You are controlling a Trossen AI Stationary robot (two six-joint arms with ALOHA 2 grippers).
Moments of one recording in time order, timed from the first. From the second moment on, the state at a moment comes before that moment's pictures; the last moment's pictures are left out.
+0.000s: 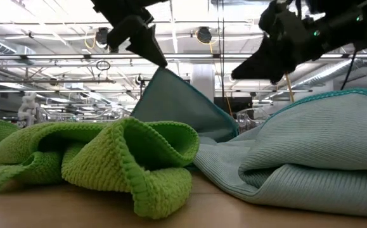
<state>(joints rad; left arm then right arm) -0.20 1.57 1.15 -0.45 -0.58 0.20 0.21 1.30 0.43 0.49 0.40 0.21</state>
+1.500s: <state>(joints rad) -0.19 1.38 1.16 -0.53 -0.66 0.23 0.07 1.48 0.46 0.26 0.26 1.05</state>
